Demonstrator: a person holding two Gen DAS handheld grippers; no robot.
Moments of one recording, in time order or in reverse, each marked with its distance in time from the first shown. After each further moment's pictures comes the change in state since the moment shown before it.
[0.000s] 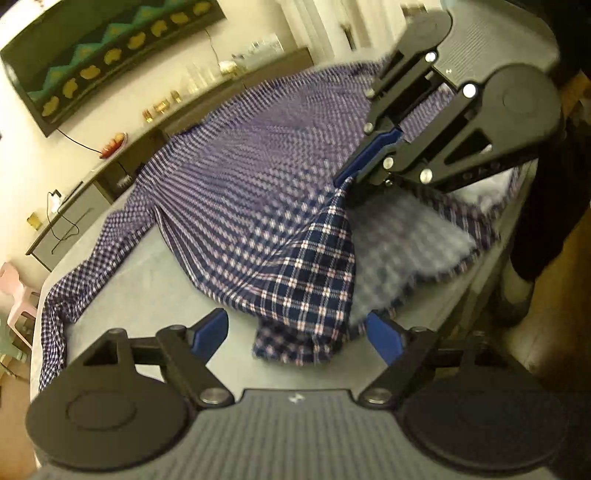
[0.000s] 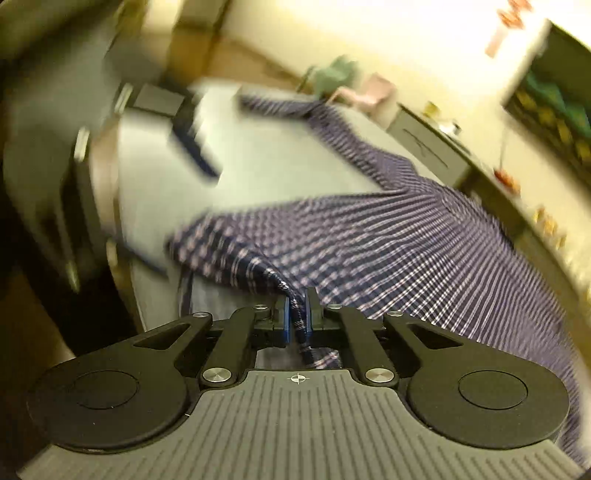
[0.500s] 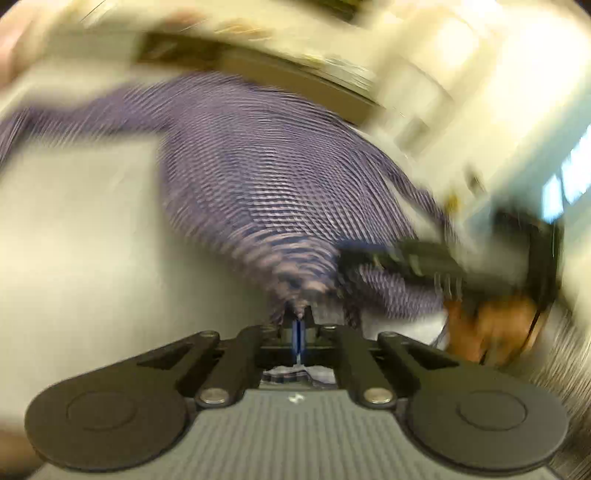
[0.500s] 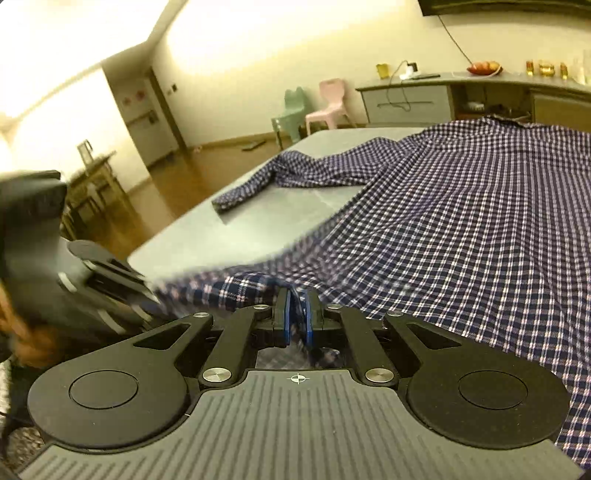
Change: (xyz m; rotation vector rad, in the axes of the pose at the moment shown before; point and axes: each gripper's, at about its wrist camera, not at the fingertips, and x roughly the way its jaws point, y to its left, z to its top) left arm -0.011 0.093 0.013 -0.896 0.041 -0.381; right arm -0.047 -0.081 -0.078 0.613 -0.149 0.268
